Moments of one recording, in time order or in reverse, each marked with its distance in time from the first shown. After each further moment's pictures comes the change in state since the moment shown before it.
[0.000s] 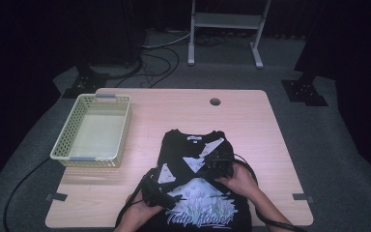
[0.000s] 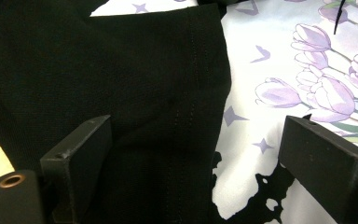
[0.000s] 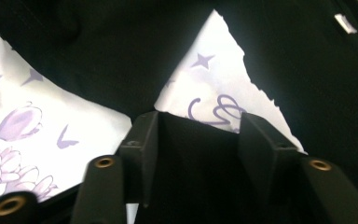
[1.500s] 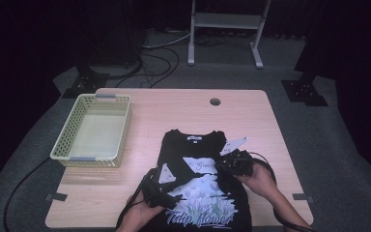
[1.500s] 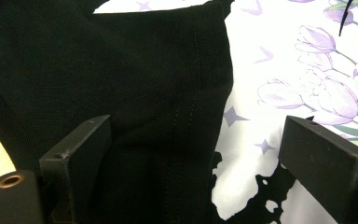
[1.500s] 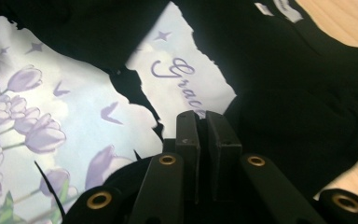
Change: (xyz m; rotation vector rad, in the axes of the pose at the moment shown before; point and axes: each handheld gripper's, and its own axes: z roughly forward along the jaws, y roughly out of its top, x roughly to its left) left arm -0.002 0.002 0.001 0.014 0.017 -0.014; right arm -0.016 -0.033 -0.051 -0.066 -0.060 0.025
